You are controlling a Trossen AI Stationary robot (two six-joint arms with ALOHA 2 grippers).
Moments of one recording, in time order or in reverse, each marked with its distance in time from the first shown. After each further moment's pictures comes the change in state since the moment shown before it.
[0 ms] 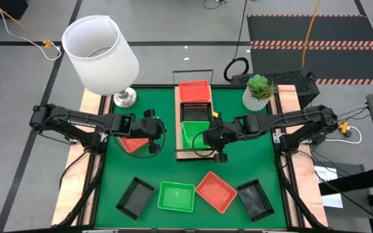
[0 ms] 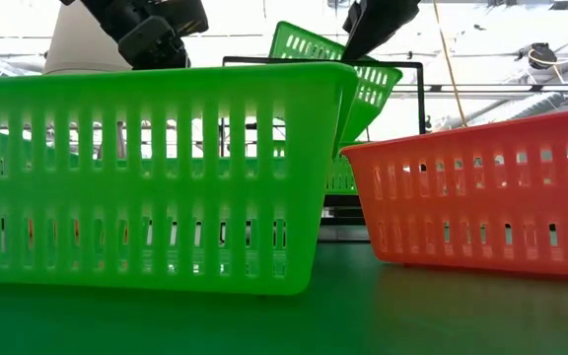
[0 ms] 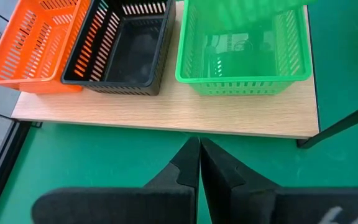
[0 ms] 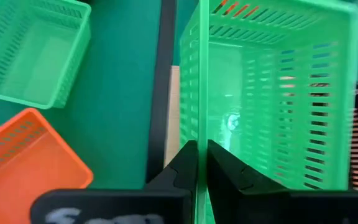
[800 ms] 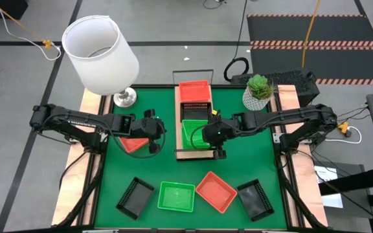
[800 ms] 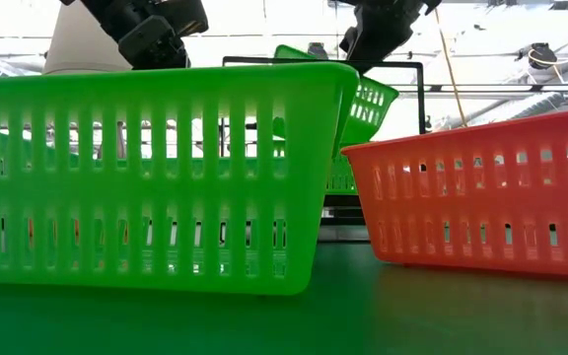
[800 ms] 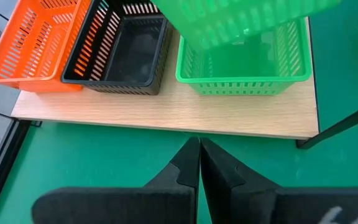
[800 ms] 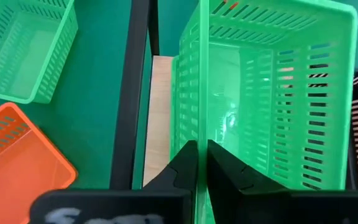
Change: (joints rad) left arm 0.000 0.000 0.000 0.000 0.000 -0.007; right arm -0.047 0.005 -0.055 0.048 -0.034 -0.028
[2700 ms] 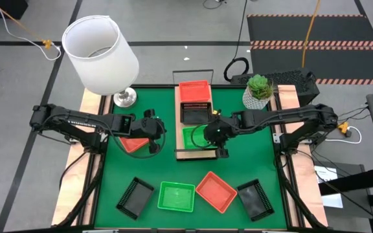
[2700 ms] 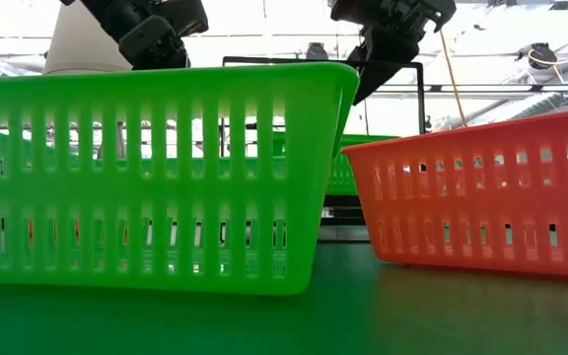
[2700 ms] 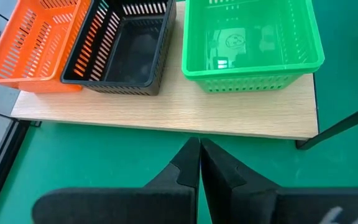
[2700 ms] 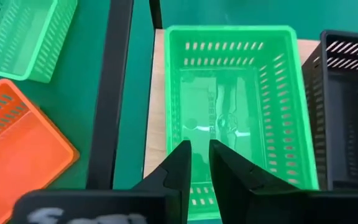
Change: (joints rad) left arm 0.000 0.000 0.000 0.001 0.001 -0.001; right arm -0.043 -0.010 -0.055 -0.007 -0.070 -0.016
